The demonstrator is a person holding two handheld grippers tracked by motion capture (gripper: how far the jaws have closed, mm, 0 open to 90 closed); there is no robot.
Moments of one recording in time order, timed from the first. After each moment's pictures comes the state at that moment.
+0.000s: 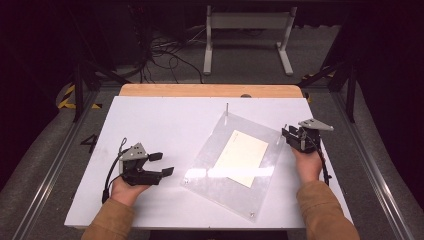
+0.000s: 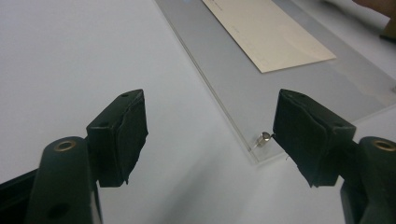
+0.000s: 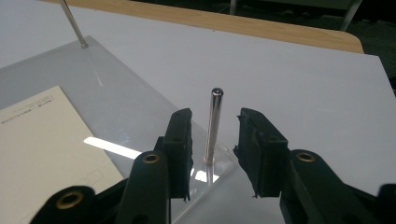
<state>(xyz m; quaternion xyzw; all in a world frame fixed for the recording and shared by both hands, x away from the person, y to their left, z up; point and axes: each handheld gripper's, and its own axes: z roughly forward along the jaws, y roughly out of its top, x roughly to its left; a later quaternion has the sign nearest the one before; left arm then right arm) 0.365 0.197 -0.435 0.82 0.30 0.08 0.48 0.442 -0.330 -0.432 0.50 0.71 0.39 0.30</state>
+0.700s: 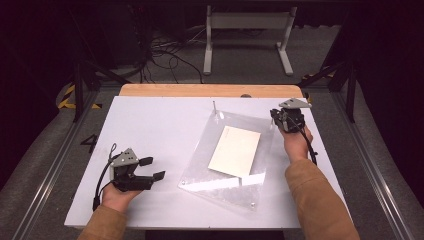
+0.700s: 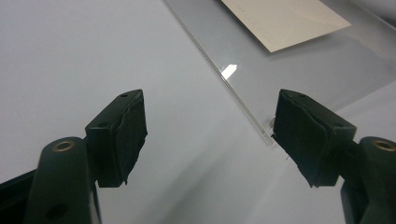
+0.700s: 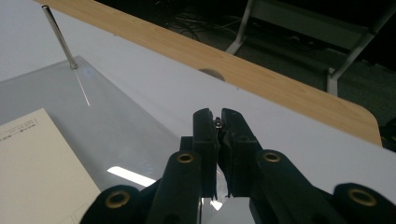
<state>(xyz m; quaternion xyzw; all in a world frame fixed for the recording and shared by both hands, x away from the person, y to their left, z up) 0.350 0.219 -0.439 0.81 0.33 0.09 0.47 0.493 -0.278 -0.393 0.44 0.75 0.37 0.34</state>
